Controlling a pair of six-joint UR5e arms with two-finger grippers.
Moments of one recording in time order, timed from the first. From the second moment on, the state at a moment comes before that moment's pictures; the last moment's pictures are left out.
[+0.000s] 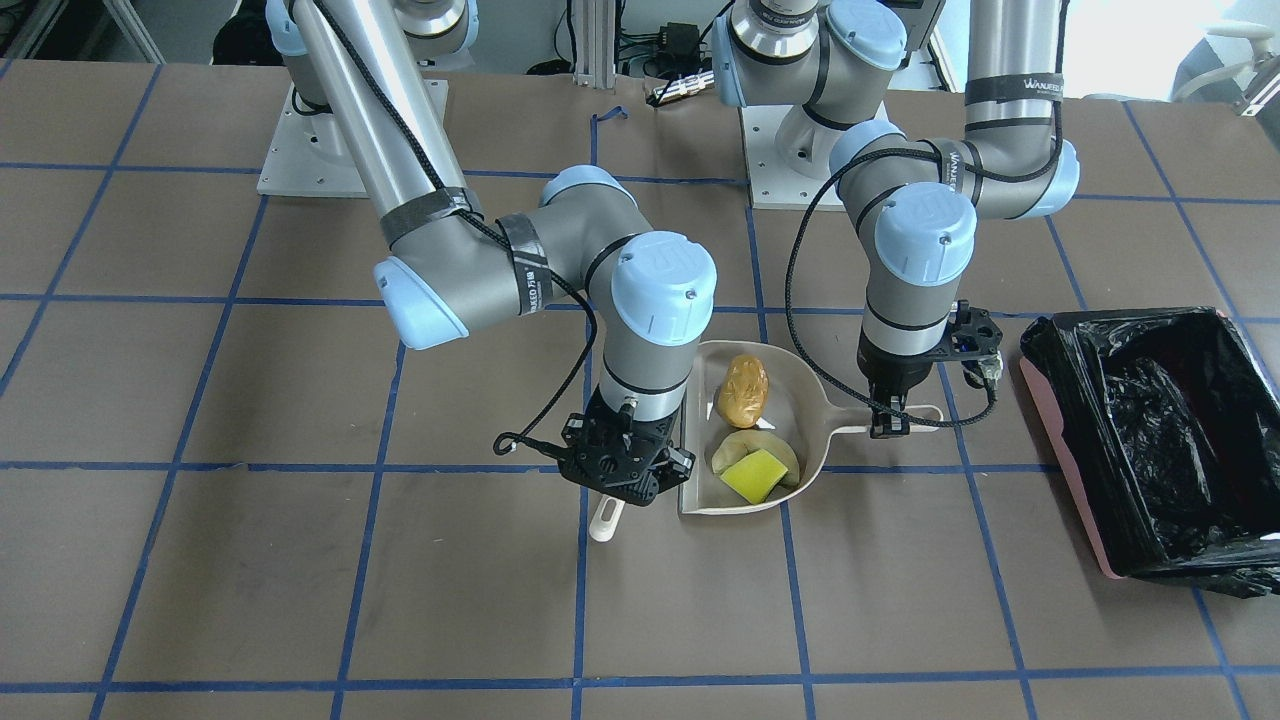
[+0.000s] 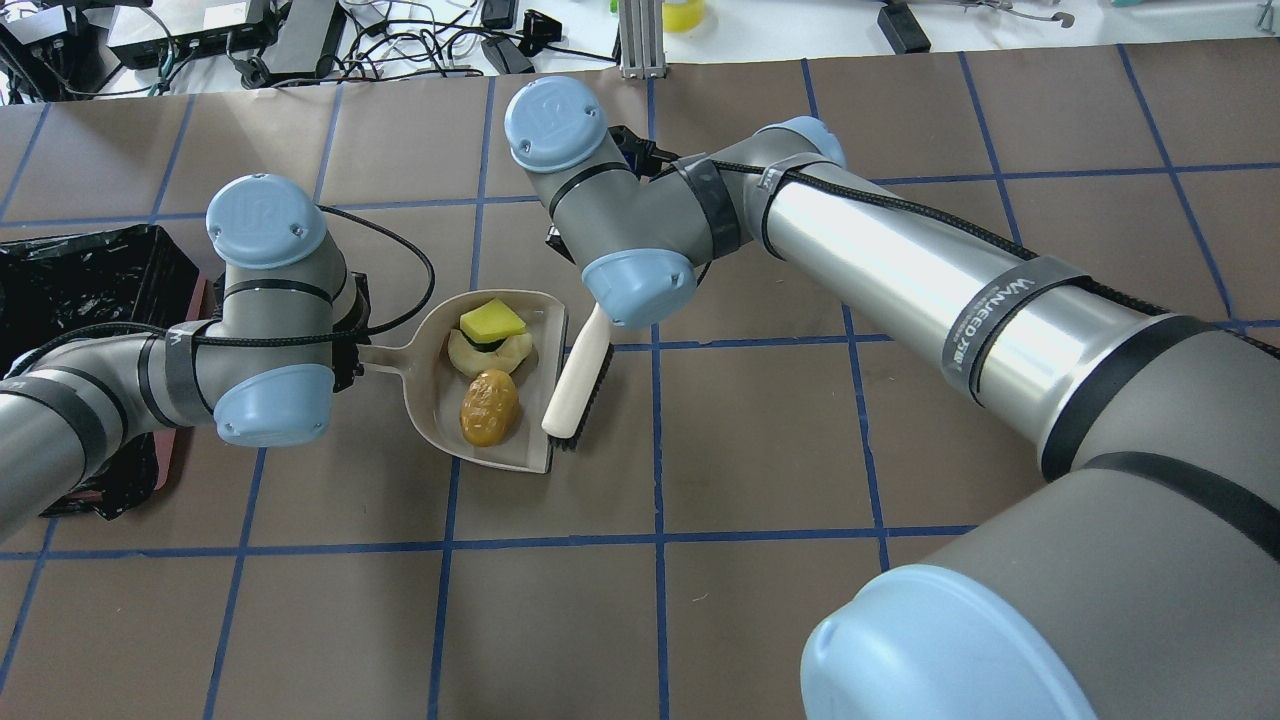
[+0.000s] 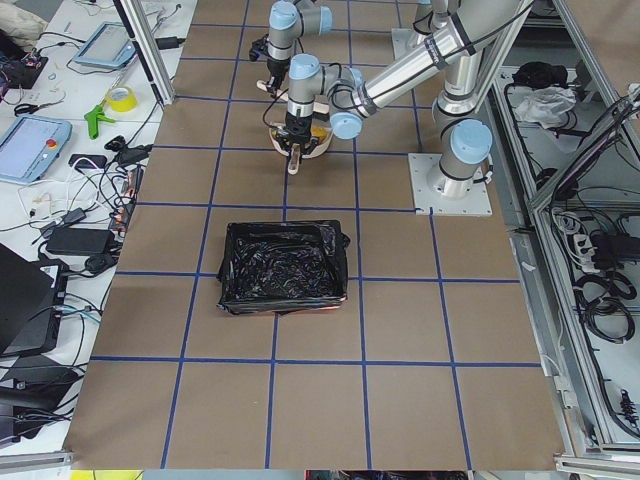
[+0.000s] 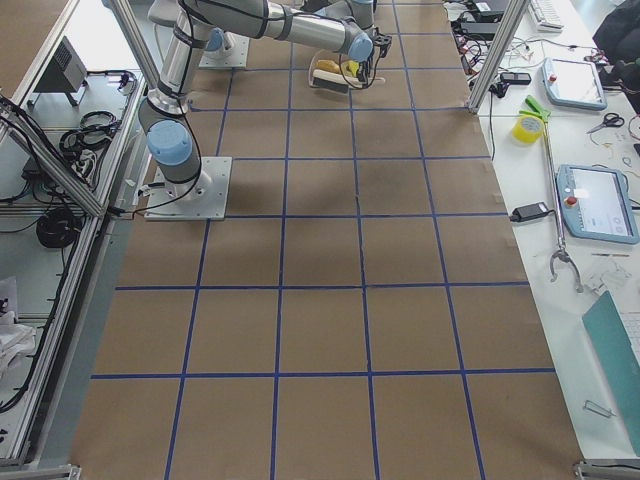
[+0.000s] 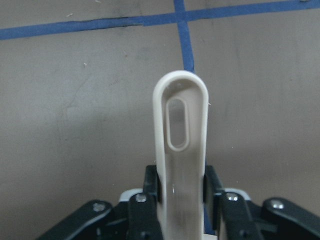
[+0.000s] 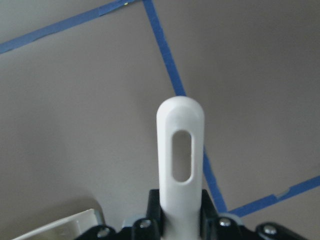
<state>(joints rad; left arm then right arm) -1.48 -1.78 -2.09 -0.71 1.77 -1.36 2.01 -0.98 1.43 -2.14 -1.72 0.78</state>
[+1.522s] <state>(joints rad) -1.22 -1.75 -1.68 -1.19 1.45 -1.26 1.36 -0.96 1.40 -2.19 -1.52 -0.09</state>
